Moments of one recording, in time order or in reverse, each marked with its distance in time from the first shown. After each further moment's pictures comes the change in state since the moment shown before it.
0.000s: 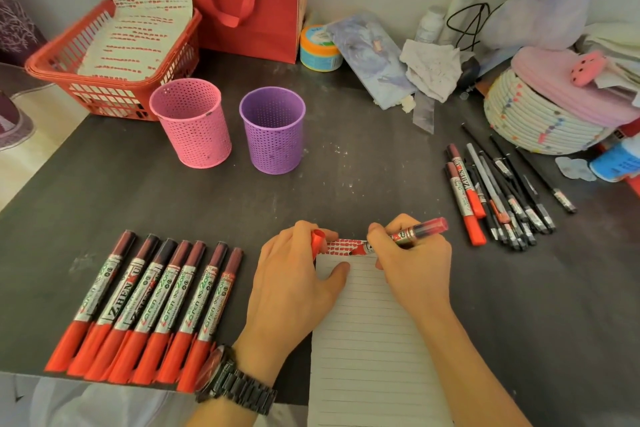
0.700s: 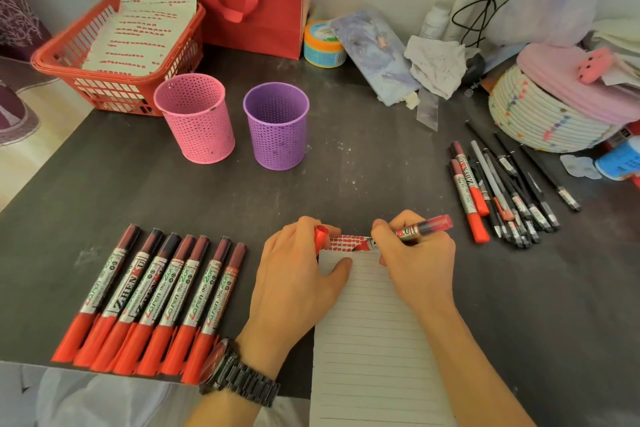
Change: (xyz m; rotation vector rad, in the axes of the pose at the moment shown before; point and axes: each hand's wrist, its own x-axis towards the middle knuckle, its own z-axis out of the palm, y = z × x) left_hand 0.000 0.005 -0.003 0.002 -0.015 -0.013; right_hand 0.001 0.003 -0.001 -0.016 0.005 -0.001
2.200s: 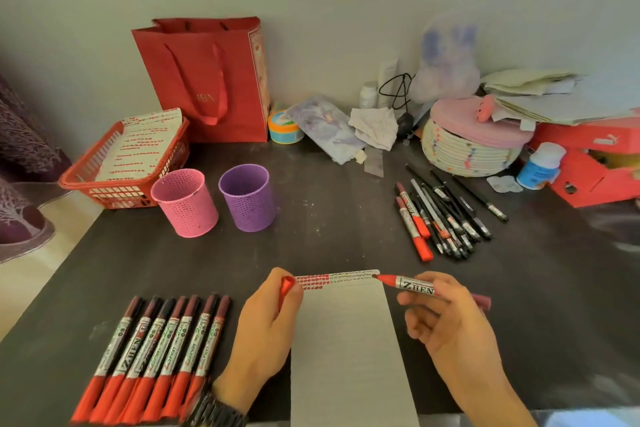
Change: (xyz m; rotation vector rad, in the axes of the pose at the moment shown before) left_hand -0.024 0.013 -0.024 -0.306 -0.011 0.115; right_hand -0.059 -0.016 -0.105 0.869 -0.078 0.406
